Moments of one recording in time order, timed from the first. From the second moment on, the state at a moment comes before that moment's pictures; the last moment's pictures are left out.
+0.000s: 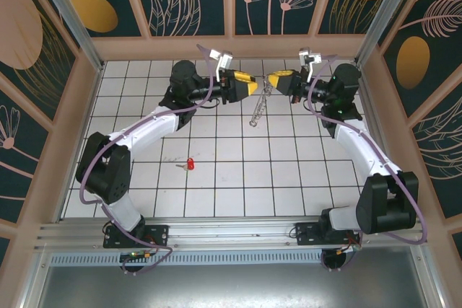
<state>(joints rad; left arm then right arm) -0.55 1.72 1.27 0.64 0.94 -0.68 0.14 1.35 1.00 0.50 -1.11 0.55</state>
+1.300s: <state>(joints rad) -0.55 1.76 1.36 1.31 0.91 -1.20 0.27 1.46 1.06 1.22 -0.84 1.05</state>
